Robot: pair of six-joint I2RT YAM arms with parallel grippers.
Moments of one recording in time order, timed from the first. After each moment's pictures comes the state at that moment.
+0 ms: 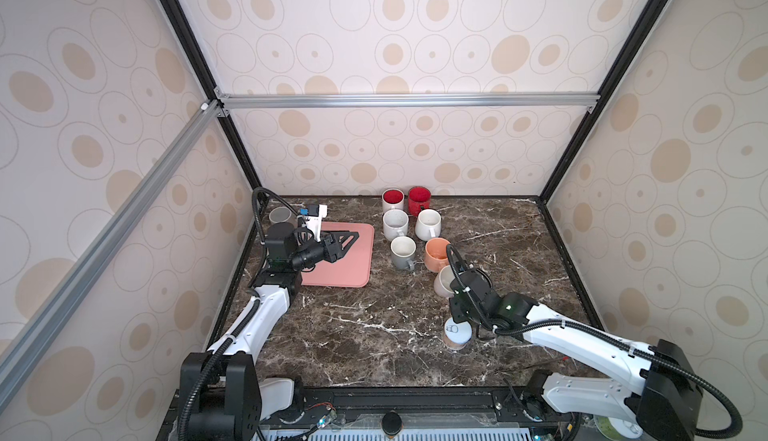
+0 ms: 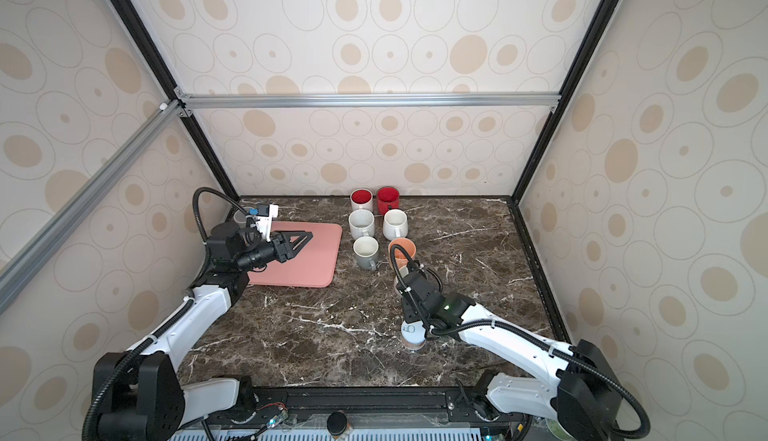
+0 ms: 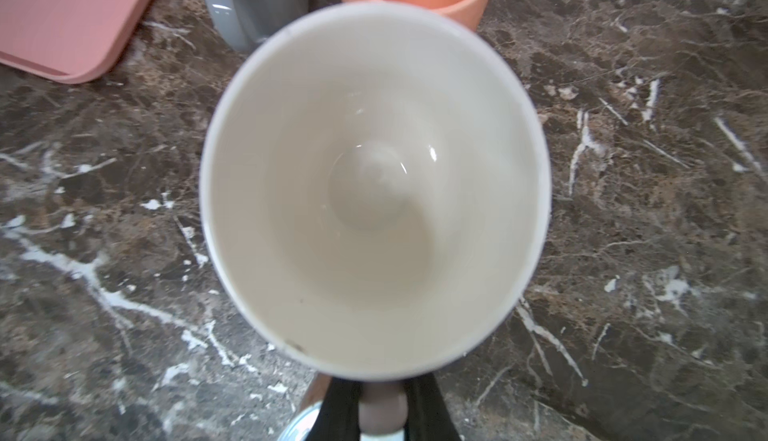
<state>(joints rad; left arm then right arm) -0.03 1.24 0.78 0.21 0.84 -0.44 0.81 1.19 0.76 -0.57 0.37 0.47</state>
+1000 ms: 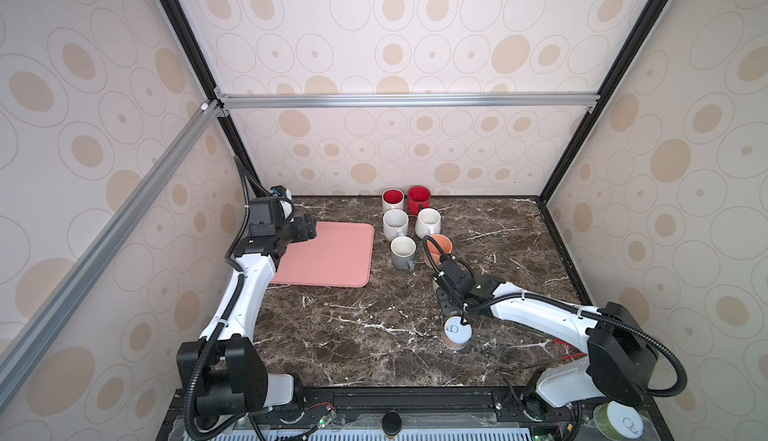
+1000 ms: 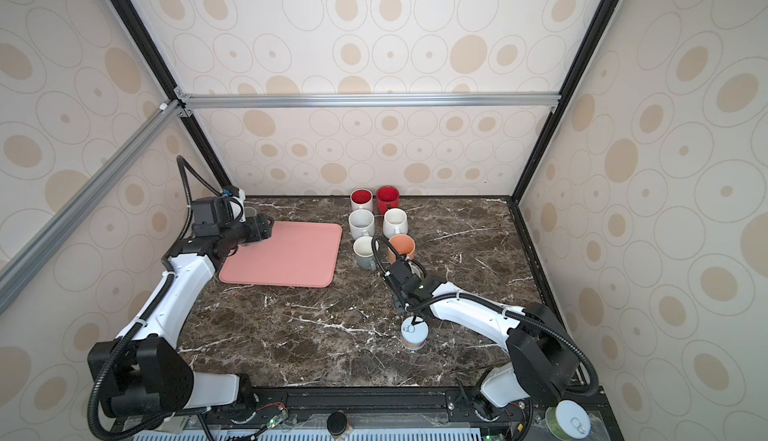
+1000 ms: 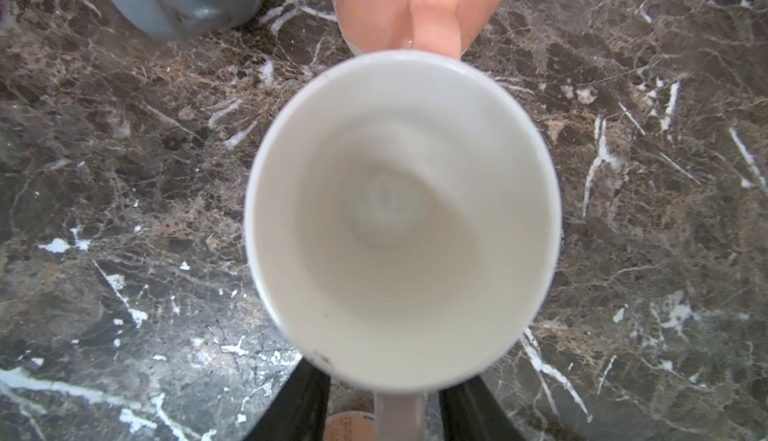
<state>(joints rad) 0.11 1.39 1.19 -0.42 0.13 -0.13 0.78 1.44 0.91 -0.59 0.36 0.45</state>
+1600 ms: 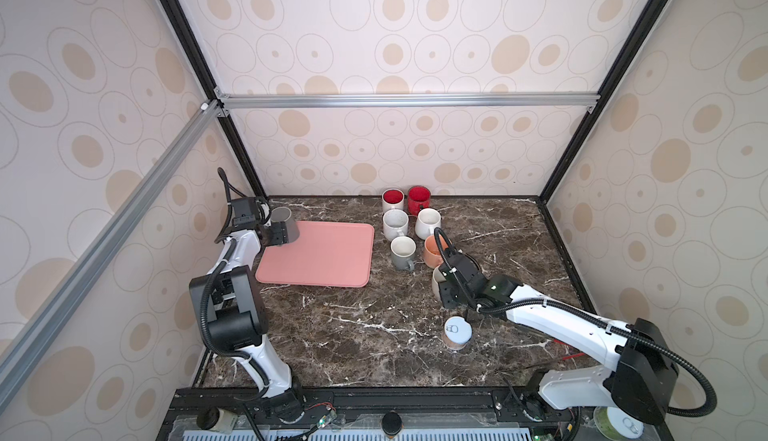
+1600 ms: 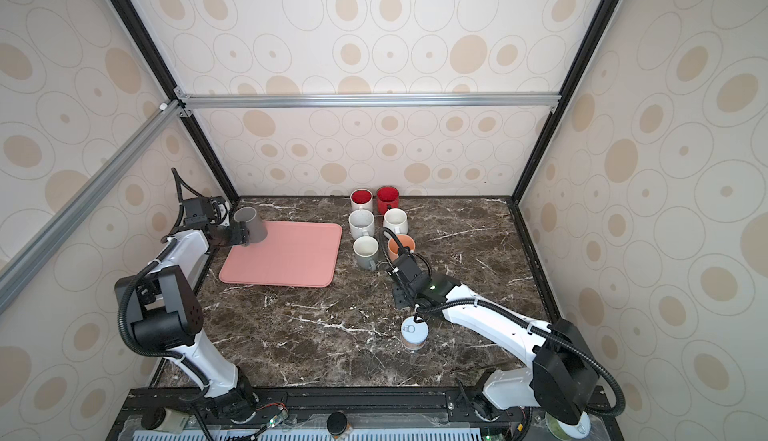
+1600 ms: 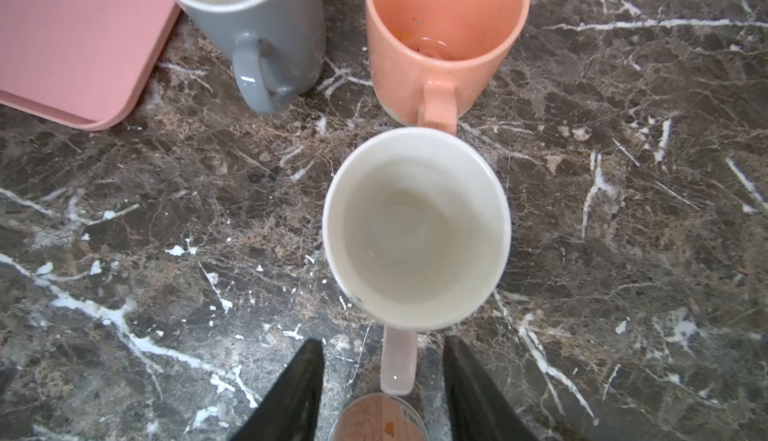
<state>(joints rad) 0.31 1.80 1.37 -0.45 0.12 0.09 0.78 1.32 0.94 -0.60 0.31 0.45</state>
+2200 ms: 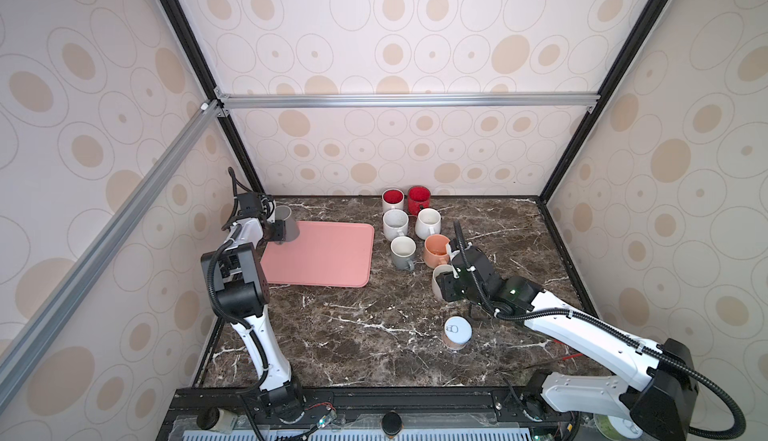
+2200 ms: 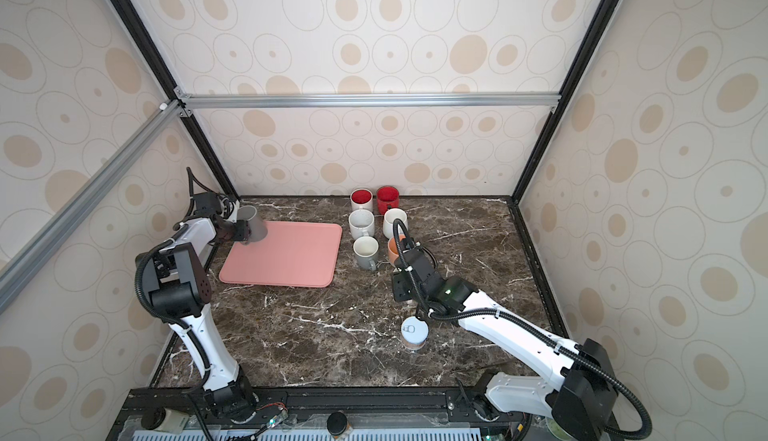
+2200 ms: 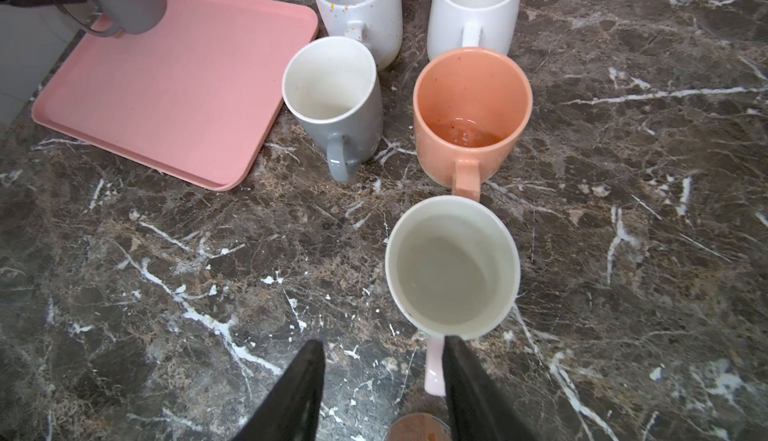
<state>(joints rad) 0.32 2.07 1.60 -0.50 0.13 0.21 0.78 1.20 0.94 -0.52 0.24 0.45</state>
